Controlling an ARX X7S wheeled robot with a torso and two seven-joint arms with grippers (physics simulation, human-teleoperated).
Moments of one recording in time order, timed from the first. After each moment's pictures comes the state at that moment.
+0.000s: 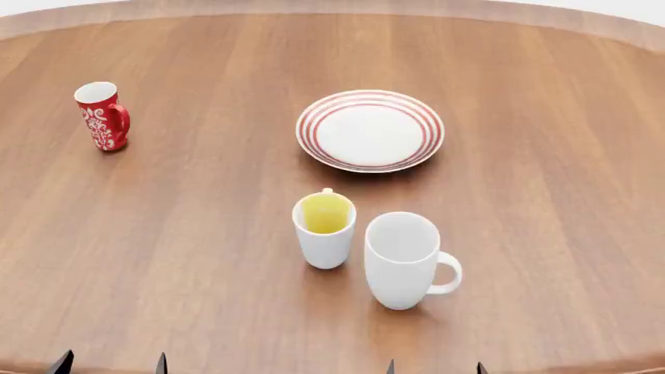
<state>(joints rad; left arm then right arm) 0.00 0.00 0.00 0.00 0.00 0.00 0.00 0.00 0.00 0.00 0.00 0.00 0.00 0.00</state>
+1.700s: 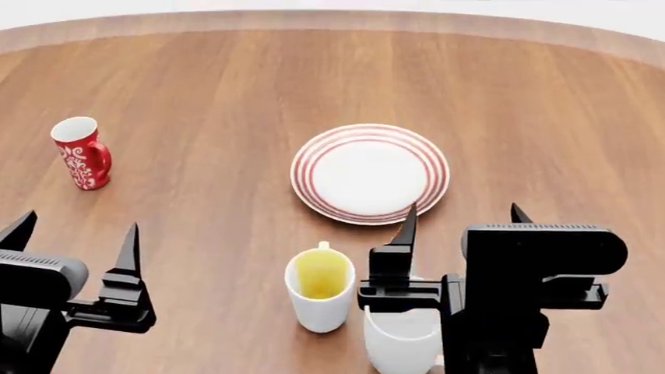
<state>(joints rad) -0.30 -0.19 0.06 0.39 -0.16 -0.58 -0.04 0.41 0.14 -0.06 -0.46 0.17 0.80 0.15</state>
